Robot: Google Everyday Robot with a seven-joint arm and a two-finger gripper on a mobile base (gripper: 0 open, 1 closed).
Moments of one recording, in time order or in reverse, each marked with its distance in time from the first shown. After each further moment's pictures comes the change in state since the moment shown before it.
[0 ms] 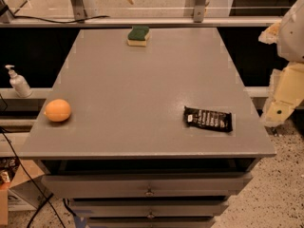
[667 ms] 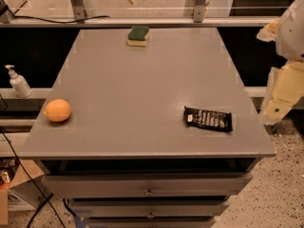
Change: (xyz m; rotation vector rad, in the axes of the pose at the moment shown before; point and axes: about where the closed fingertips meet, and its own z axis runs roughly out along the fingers) arm -0.005 -0.003 -0.001 0.012 -0.020 -0.009
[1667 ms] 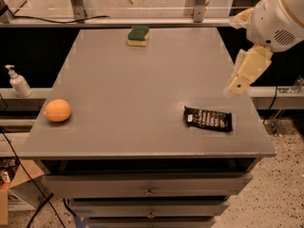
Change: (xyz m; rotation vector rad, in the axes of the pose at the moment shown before) arm -0.049 -0.056 0.034 0.031 -0.270 -0.012
